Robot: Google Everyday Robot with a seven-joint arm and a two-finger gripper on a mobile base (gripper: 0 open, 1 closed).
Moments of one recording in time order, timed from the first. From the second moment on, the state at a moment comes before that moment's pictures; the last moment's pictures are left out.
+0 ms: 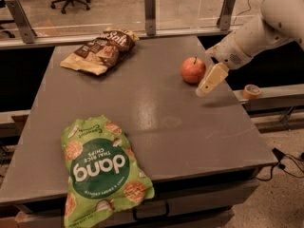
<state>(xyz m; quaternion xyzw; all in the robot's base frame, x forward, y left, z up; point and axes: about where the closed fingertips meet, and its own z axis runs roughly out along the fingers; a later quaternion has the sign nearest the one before) 0.659 -0.175 0.861 -0.56 0.76 0.12 0.30</state>
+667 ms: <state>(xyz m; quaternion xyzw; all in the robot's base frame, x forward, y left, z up) 0.695 -0.156 0.838 -0.52 0.77 0.19 0.32</state>
